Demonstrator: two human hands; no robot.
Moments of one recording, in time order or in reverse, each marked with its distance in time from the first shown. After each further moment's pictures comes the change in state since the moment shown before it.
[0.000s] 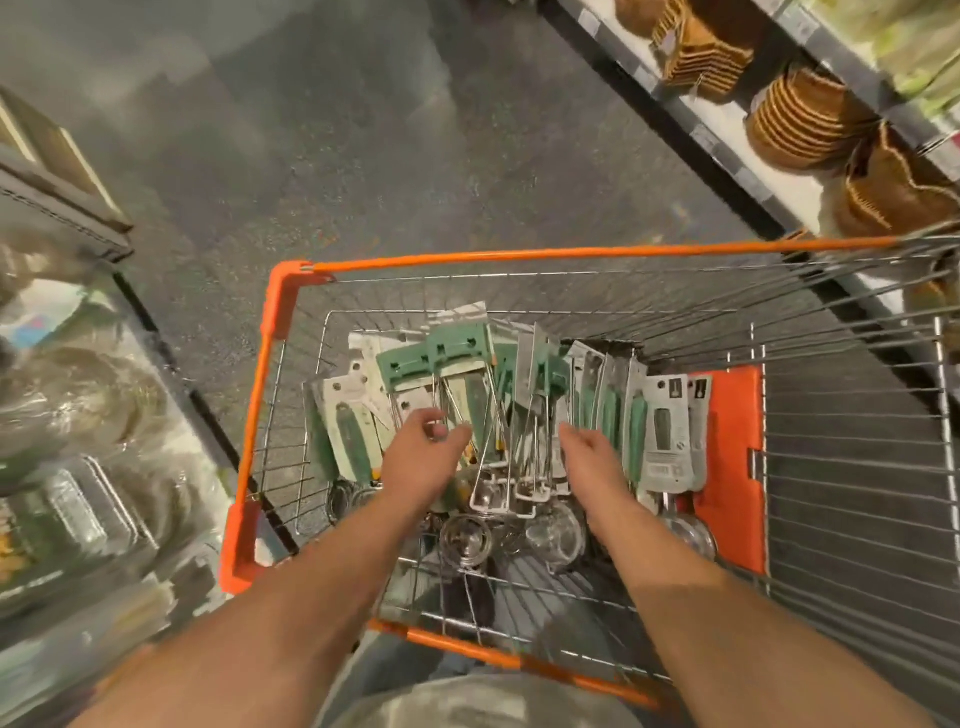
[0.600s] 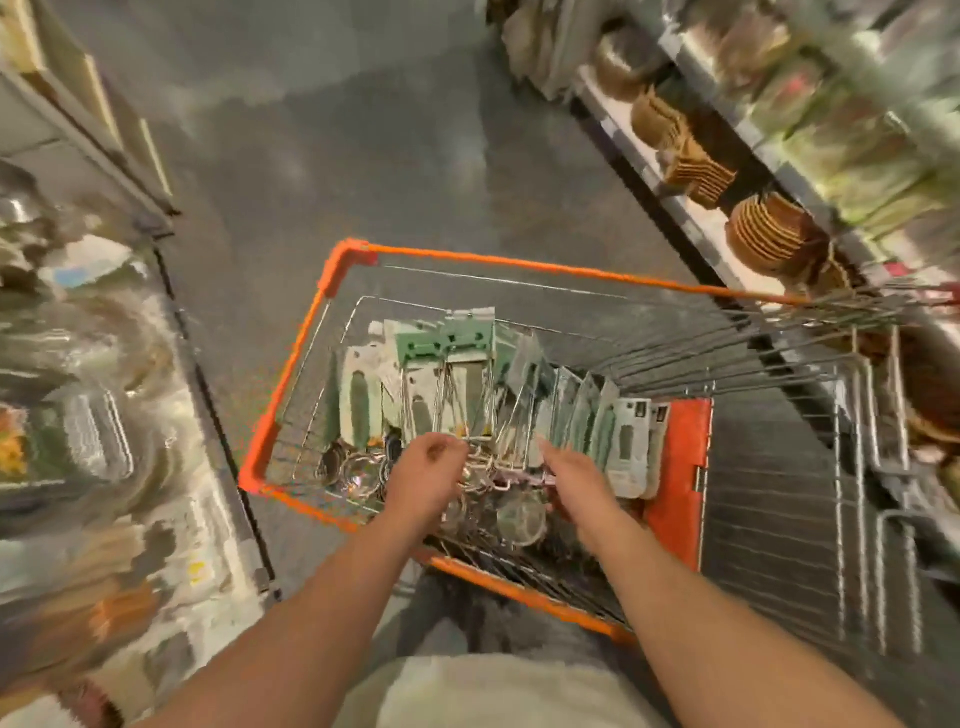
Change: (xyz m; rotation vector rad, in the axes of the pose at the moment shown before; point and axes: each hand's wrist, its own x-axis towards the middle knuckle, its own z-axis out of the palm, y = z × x) left_hand -0.099 -0.031 0.006 -0.215 0.041 -0.004; right_hand -0.081 0.013 -0.030 -0.136 -0.065 -0.063
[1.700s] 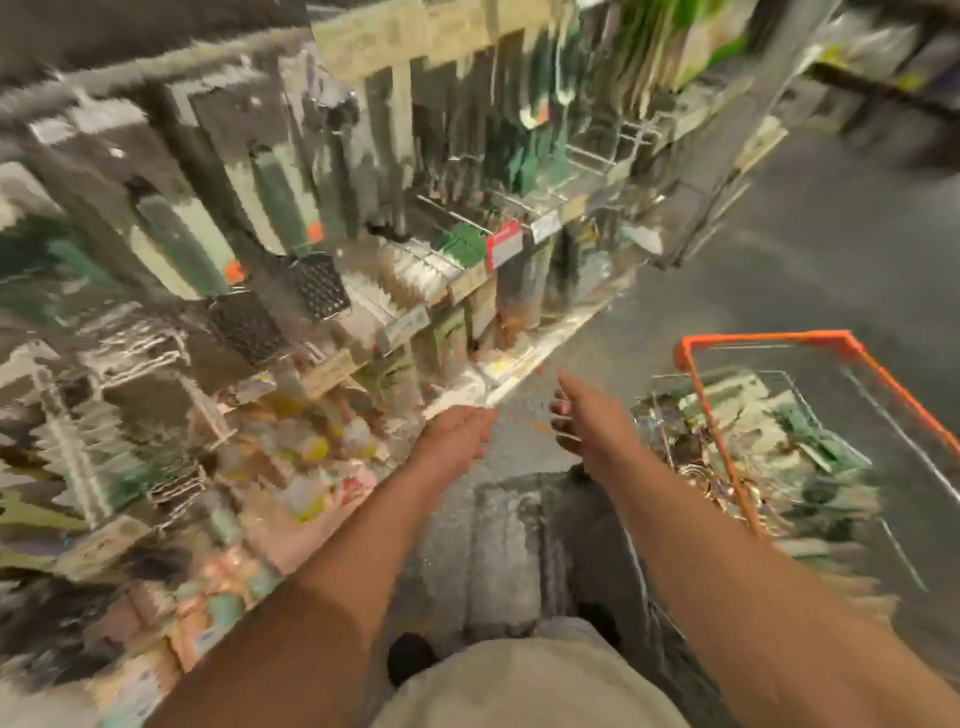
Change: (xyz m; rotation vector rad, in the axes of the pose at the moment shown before) left_hand -0.394 -0.304 -0.011 -0.965 0.811 -0.061; right_hand -0.304 0.172 0.134 -0.595 -0.864 -0.598
